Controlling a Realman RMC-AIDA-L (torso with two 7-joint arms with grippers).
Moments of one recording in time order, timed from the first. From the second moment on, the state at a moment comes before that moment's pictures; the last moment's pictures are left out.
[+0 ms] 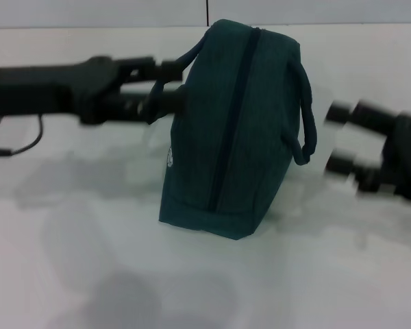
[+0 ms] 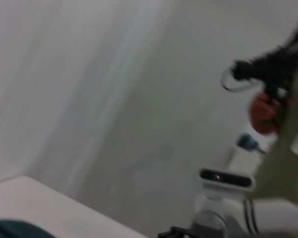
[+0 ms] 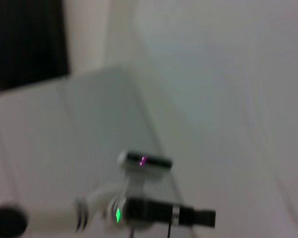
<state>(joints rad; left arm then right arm) -0.56 -1.96 0.87 0.76 1.59 1.90 -1.80 0.41 1.96 -1.19 -0.54 -1.23 -1.79 1.25</state>
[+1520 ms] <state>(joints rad) -0.35 -1.96 0.88 0.75 1.75 1.99 -1.44 0.44 2.02 -1.28 -0.58 -1.44 -1.70 1.14</state>
